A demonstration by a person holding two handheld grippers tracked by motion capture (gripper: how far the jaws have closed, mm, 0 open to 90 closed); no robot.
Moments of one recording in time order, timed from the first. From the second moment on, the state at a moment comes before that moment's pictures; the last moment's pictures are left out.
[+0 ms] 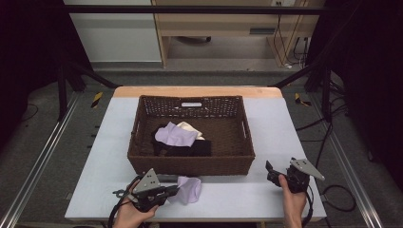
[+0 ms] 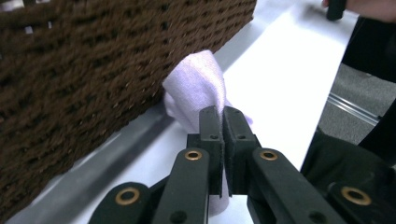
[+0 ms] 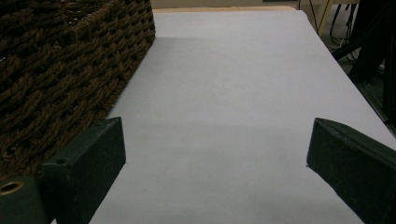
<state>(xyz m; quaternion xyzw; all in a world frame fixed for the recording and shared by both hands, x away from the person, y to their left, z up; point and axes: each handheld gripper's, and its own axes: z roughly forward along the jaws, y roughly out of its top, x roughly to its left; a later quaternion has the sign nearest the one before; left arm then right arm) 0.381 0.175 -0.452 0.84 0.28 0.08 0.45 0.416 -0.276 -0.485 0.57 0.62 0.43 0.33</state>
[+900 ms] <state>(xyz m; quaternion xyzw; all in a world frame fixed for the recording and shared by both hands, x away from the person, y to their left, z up) 0.387 0.199 -0.375 0.78 0.28 0.17 0.53 0.417 -0.276 -0.485 0.57 0.62 0.43 0.33</state>
